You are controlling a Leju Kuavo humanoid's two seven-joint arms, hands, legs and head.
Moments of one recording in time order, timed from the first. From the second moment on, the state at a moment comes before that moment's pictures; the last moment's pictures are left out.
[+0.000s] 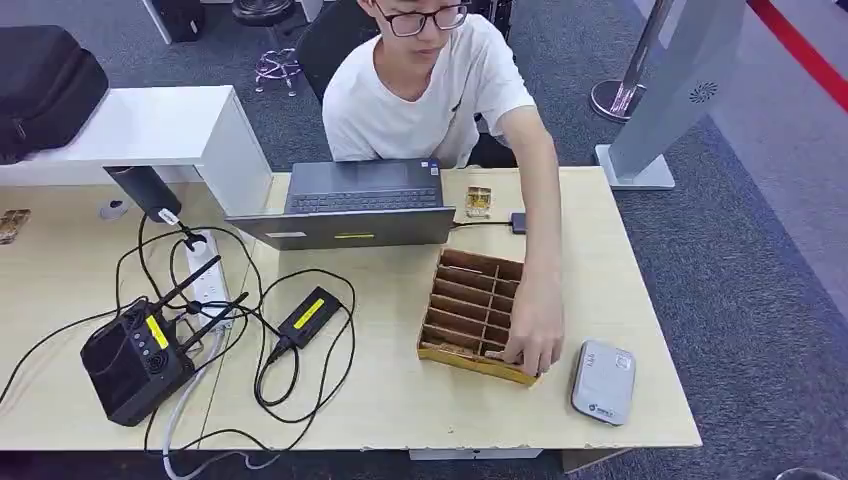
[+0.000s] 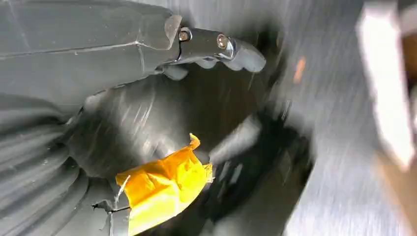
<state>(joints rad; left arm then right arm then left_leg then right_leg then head) 0.15 0.21 -0.85 -1.01 0.74 0.31 0.19 -0.04 0.15 -0.61 -0.19 1.11 -0.15 0.46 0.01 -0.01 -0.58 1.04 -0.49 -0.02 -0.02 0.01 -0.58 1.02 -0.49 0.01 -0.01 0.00</state>
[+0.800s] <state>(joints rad) 0.08 0.30 -1.11 -1.00 0.98 0.64 -0.06 -0.04 0.16 -0.67 -0.19 1.06 -0.14 0.46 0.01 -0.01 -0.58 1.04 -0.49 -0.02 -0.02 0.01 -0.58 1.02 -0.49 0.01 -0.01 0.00</state>
